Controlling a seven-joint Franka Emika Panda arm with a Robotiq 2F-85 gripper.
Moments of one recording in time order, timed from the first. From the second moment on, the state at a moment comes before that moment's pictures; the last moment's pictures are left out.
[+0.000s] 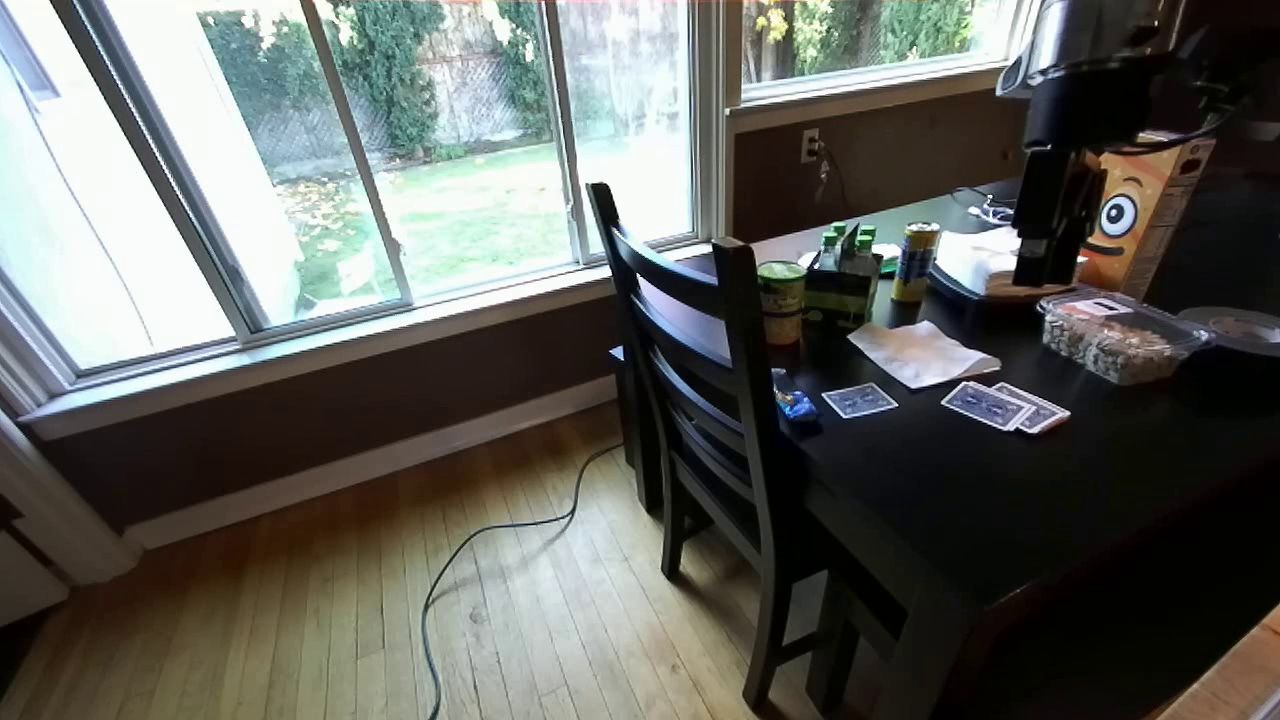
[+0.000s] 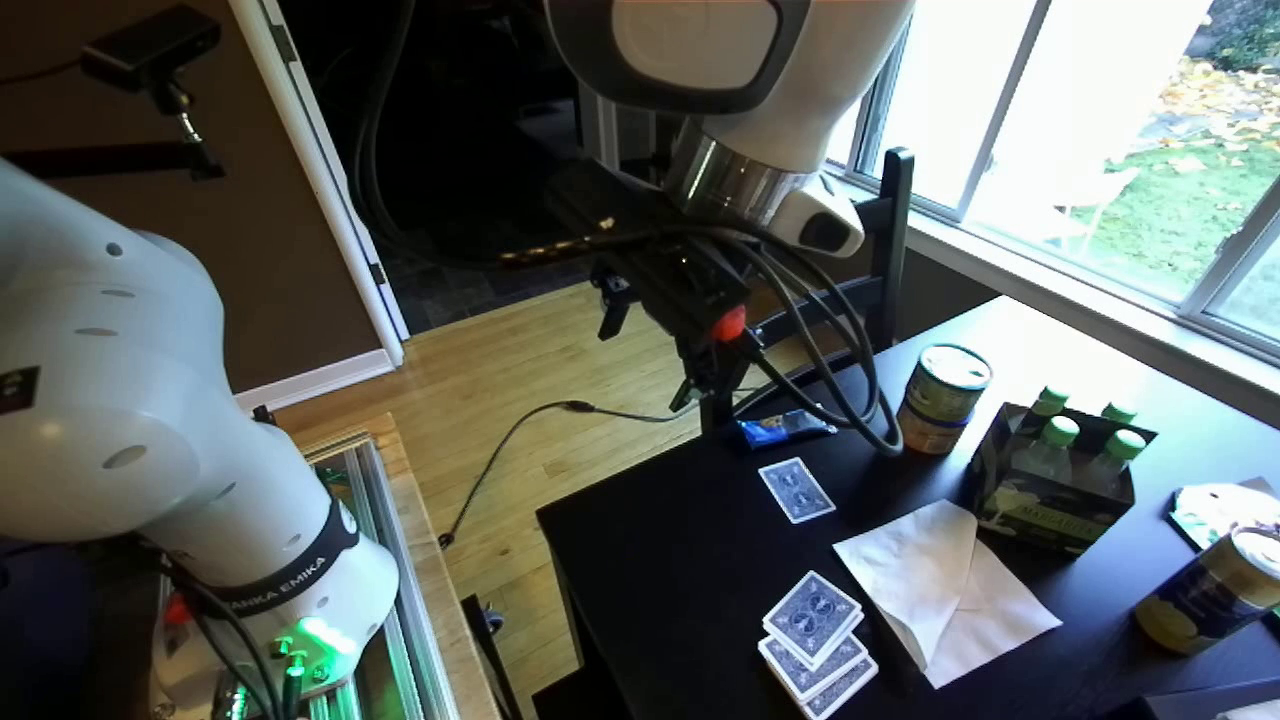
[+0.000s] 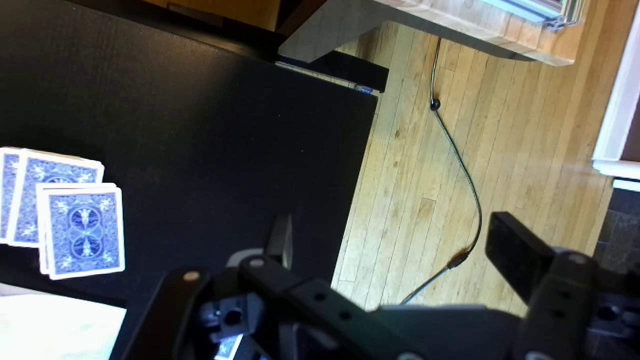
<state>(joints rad) -0.02 -0.33 -0.36 -2.45 0.02 1.84 -0.58</state>
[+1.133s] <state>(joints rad) -0.10 0.01 -0.31 -2.20 0.18 2.34 -0.39</state>
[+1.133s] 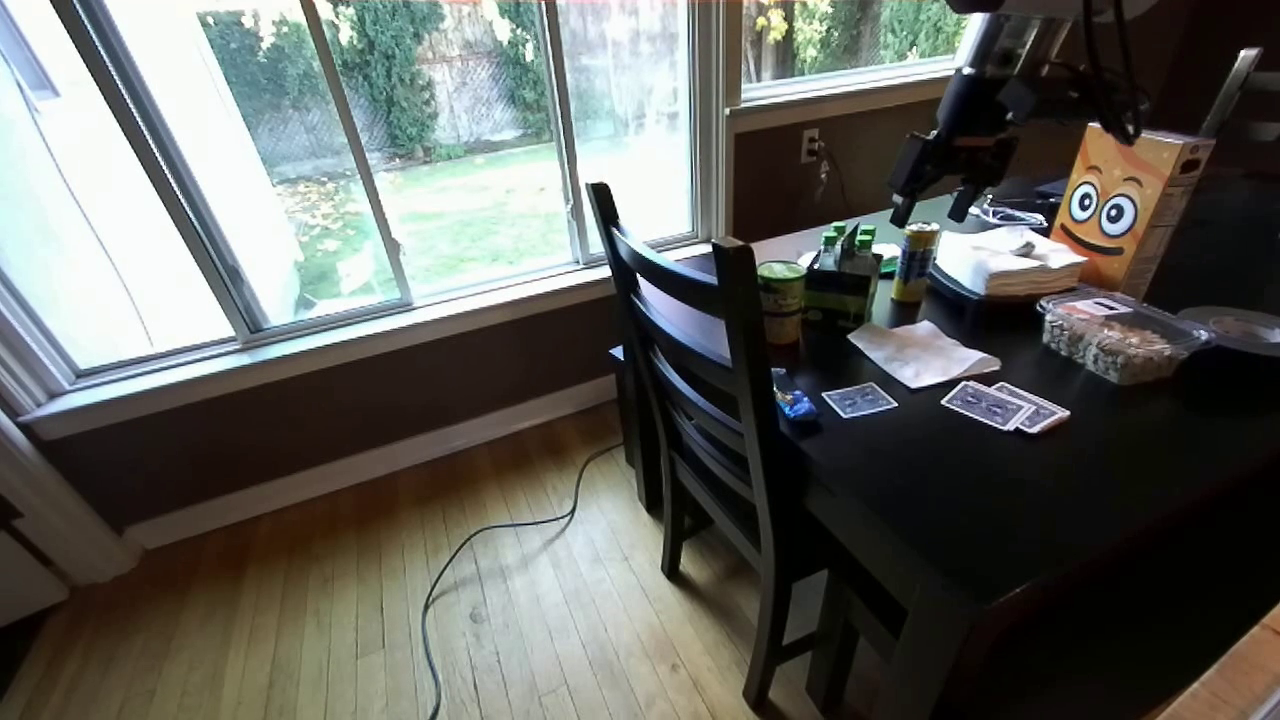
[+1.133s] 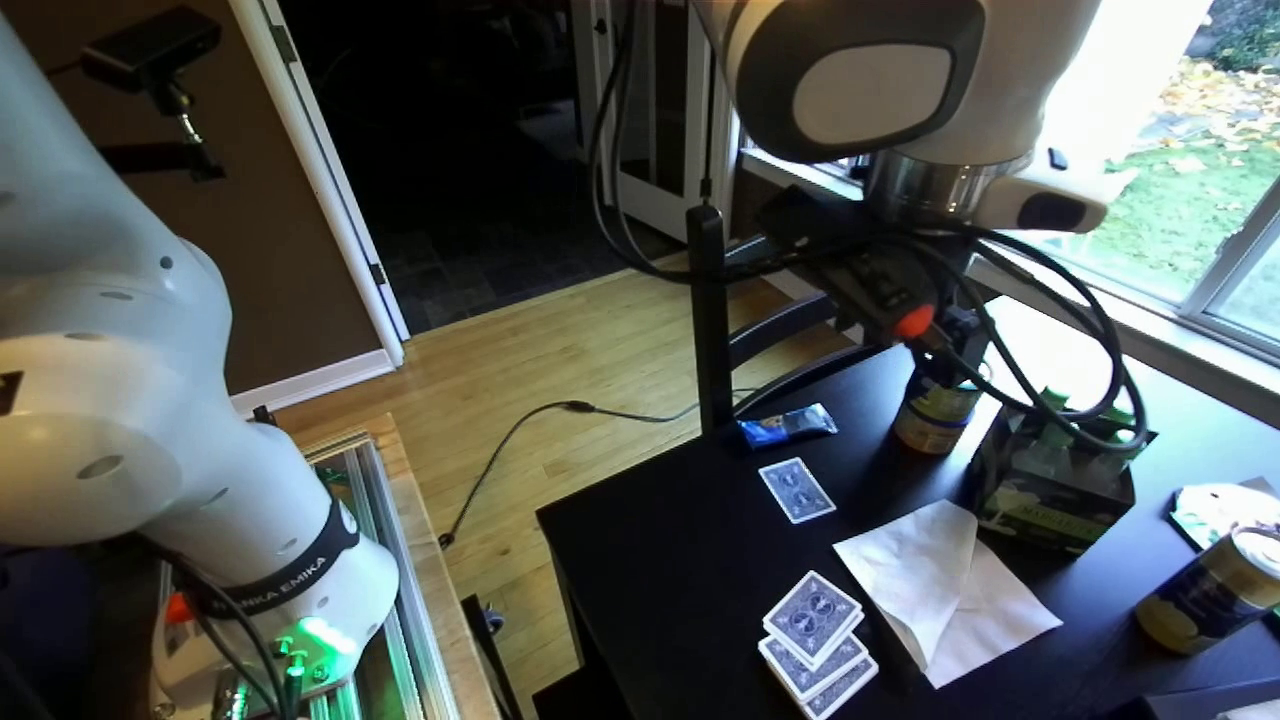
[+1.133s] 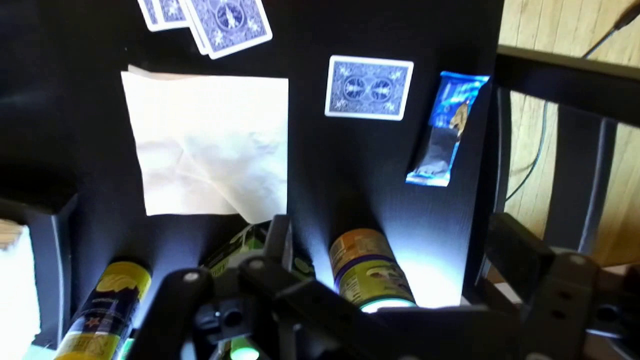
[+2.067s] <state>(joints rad) -0.33 0.47 -0.09 -1.80 0.28 2.65 -0.39</state>
